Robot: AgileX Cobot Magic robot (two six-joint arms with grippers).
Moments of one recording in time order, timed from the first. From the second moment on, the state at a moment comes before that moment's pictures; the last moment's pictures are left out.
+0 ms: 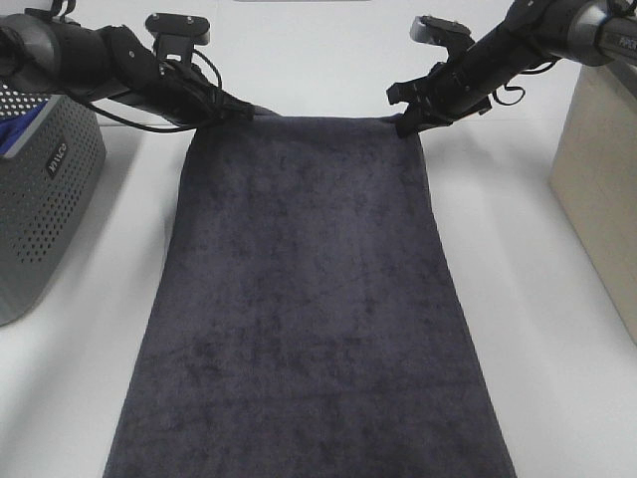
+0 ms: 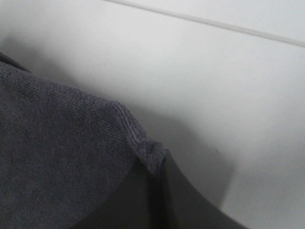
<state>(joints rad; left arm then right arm) -0.26 2.39 -1.80 -0.40 0.13 0.41 0.07 2.57 -2.22 0.58 0.81 -0.47</state>
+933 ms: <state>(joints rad) -0.26 2.47 -1.80 -0.35 -0.21 0.51 0.08 2.57 -2.22 0.70 0.50 -0.71</state>
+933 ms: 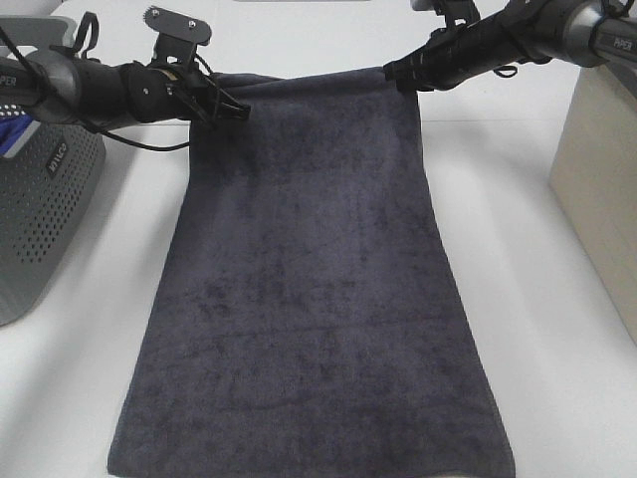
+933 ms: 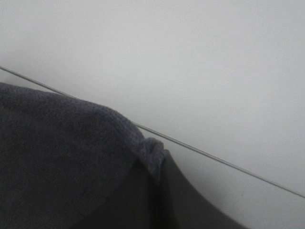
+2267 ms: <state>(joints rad) -0.26 2.61 -1.91 -0.32 -0.27 0.44 0.08 2.67 -2.22 0.75 0.45 -0.79</state>
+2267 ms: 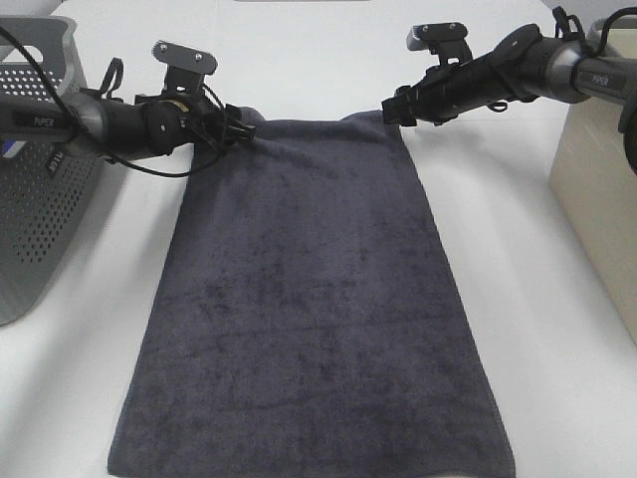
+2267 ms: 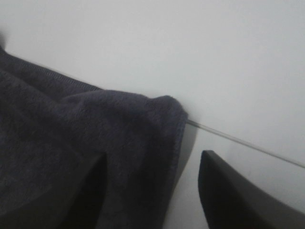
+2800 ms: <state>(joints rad) -0.26 2.51 -1.95 -0.33 -0.22 0.45 0.08 2.56 -2.22 0.73 0.57 -0.79</state>
